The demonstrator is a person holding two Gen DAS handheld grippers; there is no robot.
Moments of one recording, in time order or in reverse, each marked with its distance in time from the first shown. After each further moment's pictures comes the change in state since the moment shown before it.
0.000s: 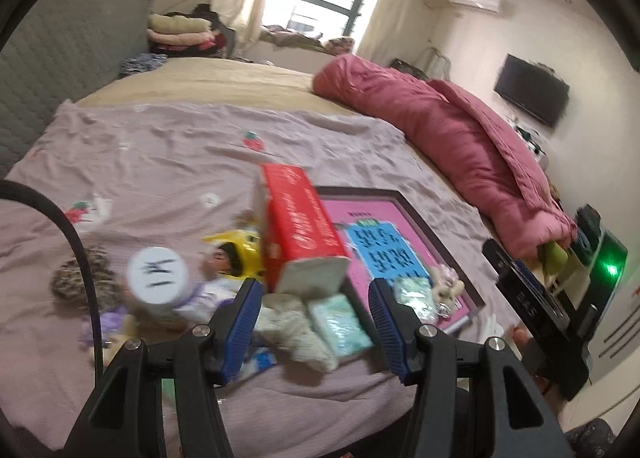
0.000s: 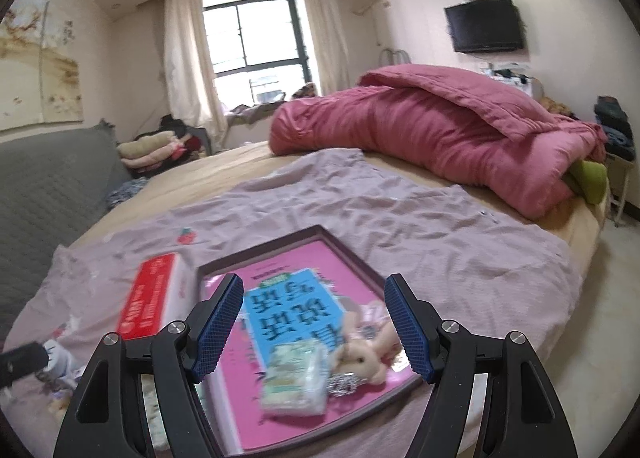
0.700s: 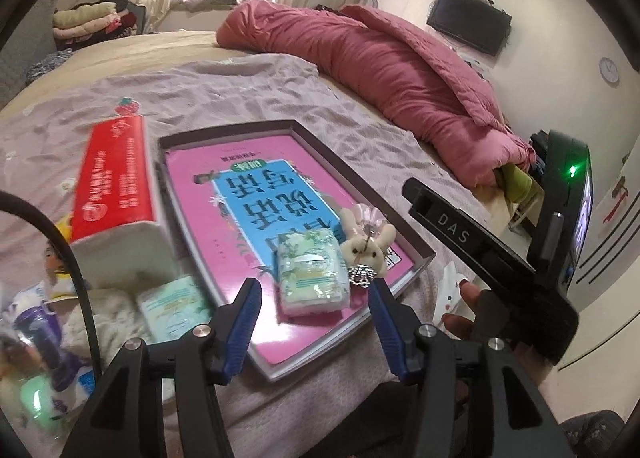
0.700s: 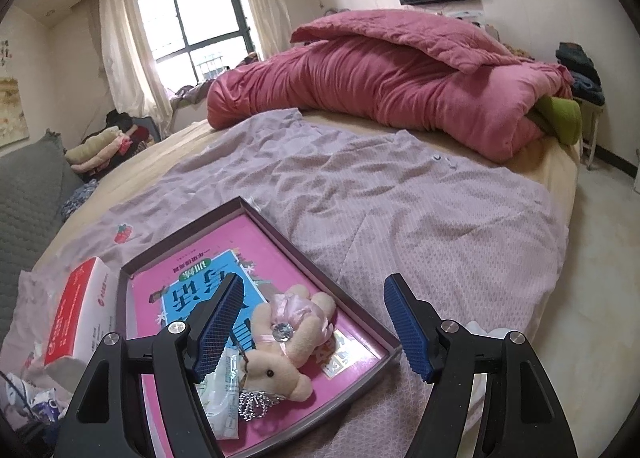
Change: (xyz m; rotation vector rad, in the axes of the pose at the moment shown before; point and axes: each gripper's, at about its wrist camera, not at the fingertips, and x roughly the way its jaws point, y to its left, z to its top) left arm 0.105 -0.118 -0.036 0.191 0.181 -0.197; right arm 0.063 -0.073 -0.011 0.152 0.128 -0.150
